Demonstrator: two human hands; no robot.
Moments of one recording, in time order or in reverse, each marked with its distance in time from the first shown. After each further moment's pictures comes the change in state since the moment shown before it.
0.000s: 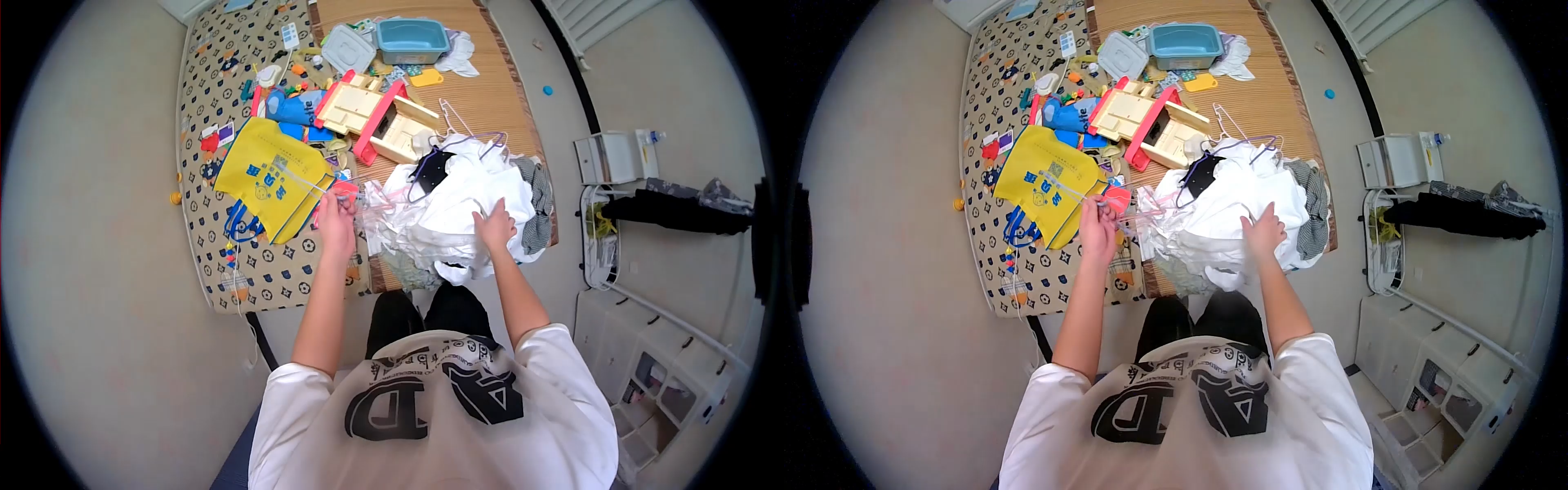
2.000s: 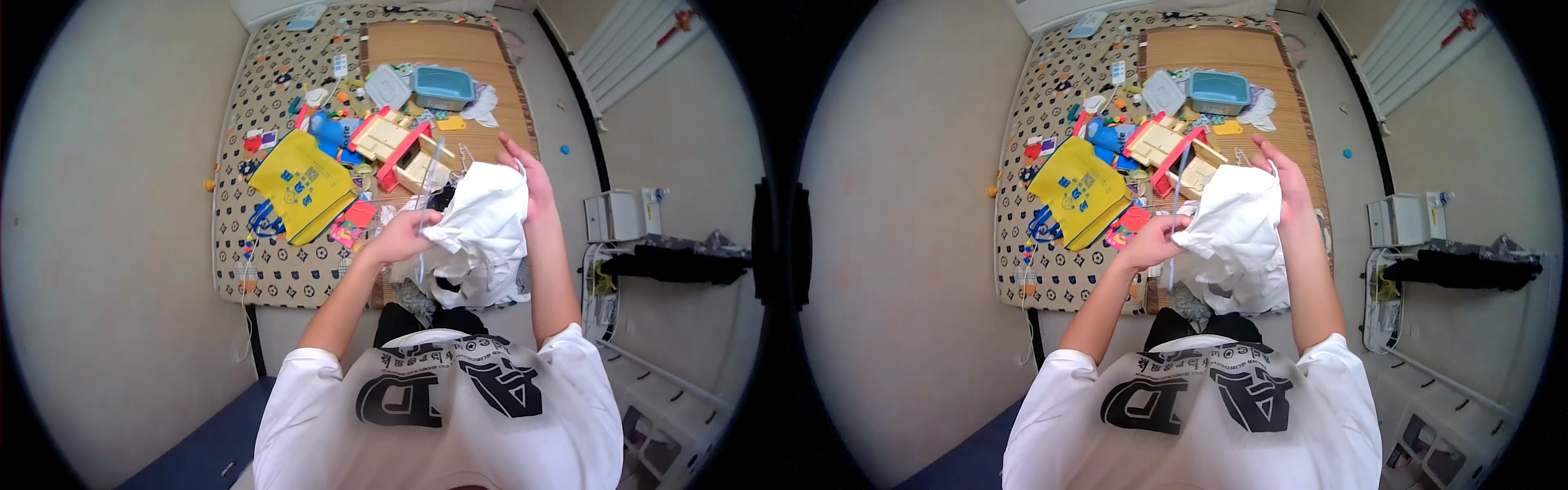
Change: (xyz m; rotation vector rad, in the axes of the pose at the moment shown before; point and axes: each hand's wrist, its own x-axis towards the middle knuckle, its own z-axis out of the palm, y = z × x) left_hand -0.109 0.050 0.139 0.679 -0.827 0.003; right_hand 0.006 -0.107 -0.268 2.022 -1.347 -0.220
